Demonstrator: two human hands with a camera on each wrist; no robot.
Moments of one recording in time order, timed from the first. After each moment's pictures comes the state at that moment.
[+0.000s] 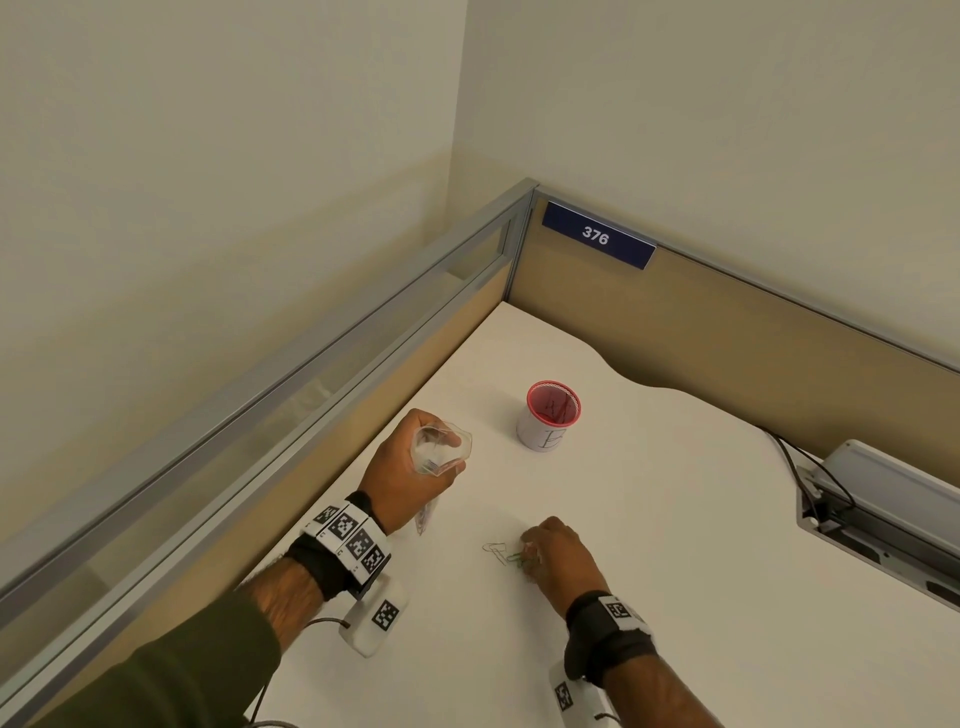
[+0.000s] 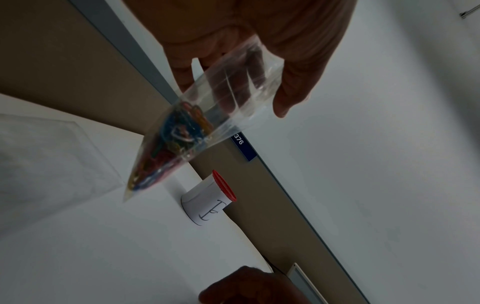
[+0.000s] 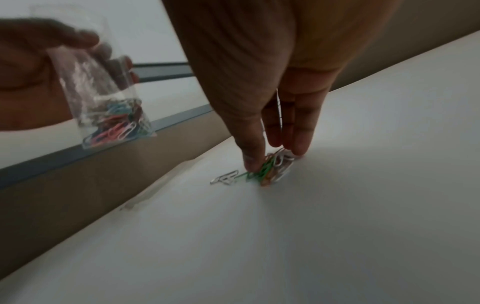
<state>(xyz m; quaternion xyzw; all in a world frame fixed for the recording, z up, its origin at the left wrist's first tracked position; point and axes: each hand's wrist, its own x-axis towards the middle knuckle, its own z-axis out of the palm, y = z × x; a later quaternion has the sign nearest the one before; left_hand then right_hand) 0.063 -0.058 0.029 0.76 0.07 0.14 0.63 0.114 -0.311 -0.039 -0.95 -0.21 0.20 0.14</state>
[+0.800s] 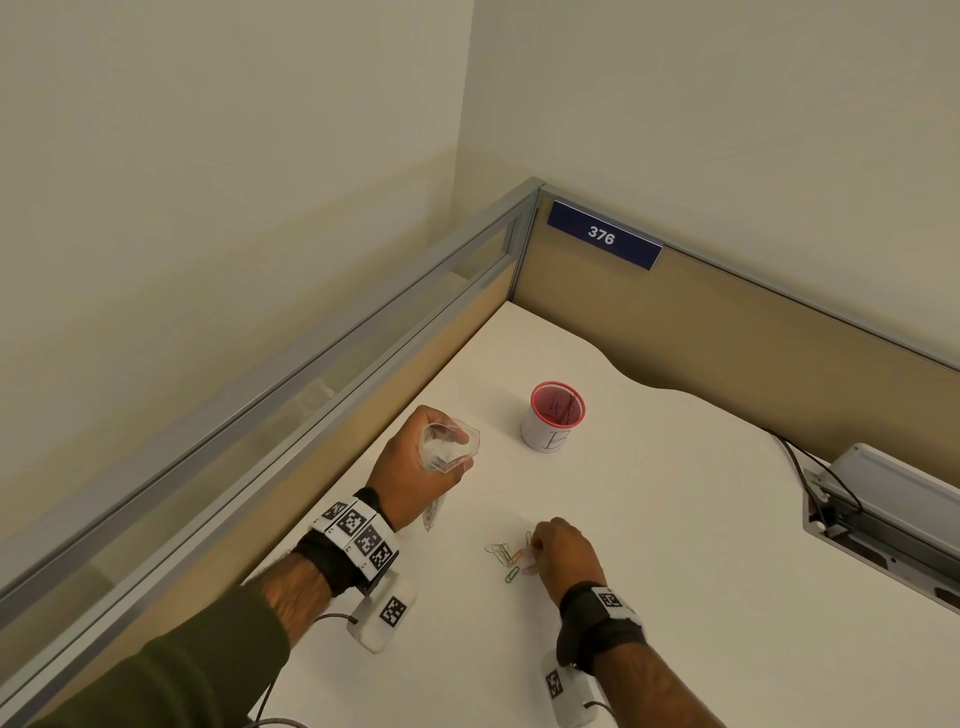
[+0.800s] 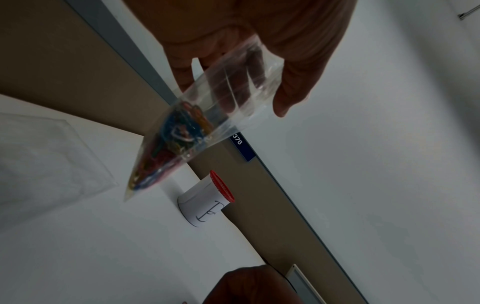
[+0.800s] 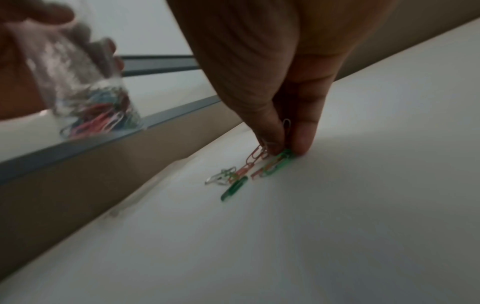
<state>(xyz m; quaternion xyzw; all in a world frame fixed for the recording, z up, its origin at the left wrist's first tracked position) 0.068 -0.061 0.031 0.77 0.08 0.14 0.62 0.124 -0.300 -0.039 -0.96 -0.18 0.18 0.09</state>
